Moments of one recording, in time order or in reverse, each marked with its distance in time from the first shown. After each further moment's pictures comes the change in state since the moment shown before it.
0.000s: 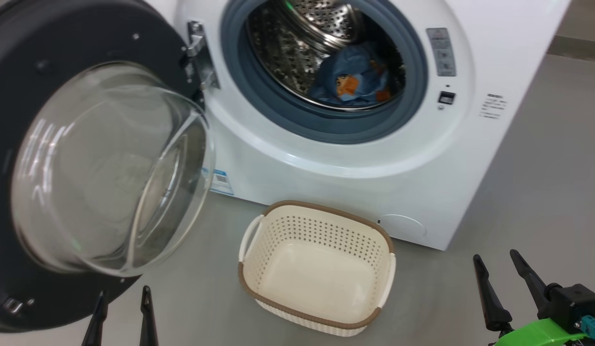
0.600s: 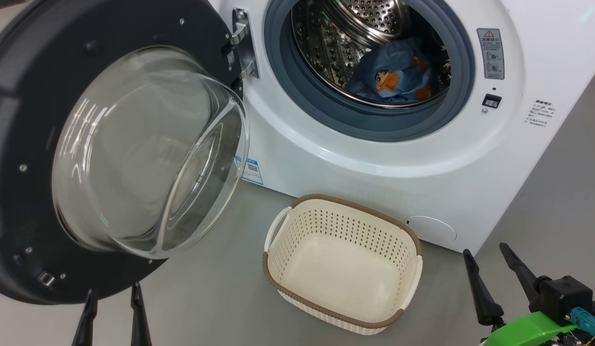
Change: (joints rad) left arm 0.003 -0.001 0.009 -0.035 -0.022 0.034 0.000; right arm -0.023 -0.011 0.032 -0.006 -0.002 0.000 0.017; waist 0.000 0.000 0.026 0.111
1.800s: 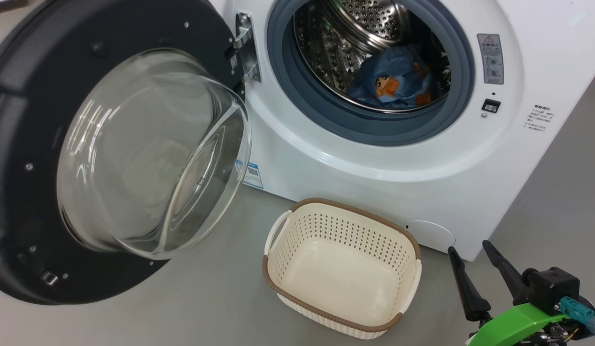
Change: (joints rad) left arm -0.334 0.242 0.380 -0.234 -0.256 -0.119 0.099; right arm -0.049 -0.019 0.064 0.040 0.090 0.000 0.019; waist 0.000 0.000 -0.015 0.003
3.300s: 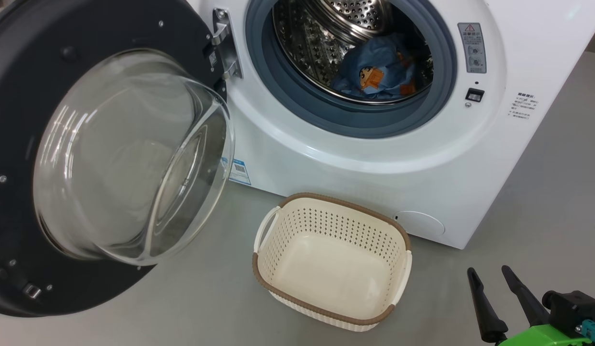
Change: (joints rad) left arm -0.516 0.244 -0.048 0.889 -0.685 -0.085 0.958; right arm 0.109 0.057 -0.095 -0.055 0.020 0.000 0.042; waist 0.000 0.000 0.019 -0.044
